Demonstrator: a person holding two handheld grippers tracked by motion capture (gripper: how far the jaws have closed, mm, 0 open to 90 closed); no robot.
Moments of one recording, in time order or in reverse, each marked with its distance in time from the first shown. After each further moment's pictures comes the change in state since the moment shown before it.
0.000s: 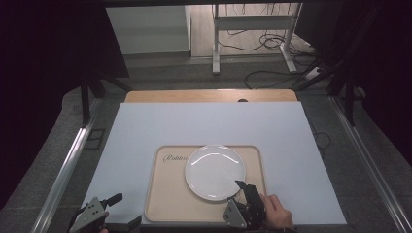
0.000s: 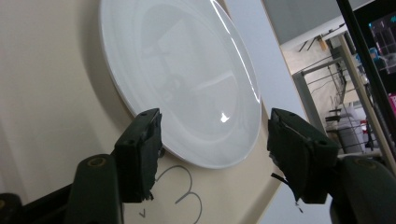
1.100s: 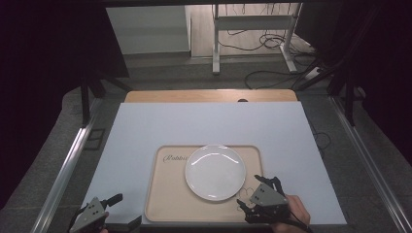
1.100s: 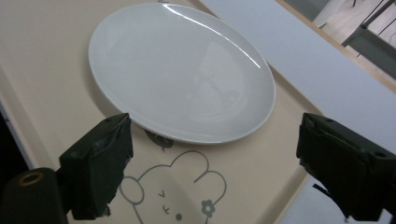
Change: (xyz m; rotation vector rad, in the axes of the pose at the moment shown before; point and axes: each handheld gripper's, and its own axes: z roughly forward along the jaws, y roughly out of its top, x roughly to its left) left arm 0.000 0.000 0.000 0.003 -0.001 0.002; right arm -0.044 -0.041 -0.014 -0.096 0.195 0.474
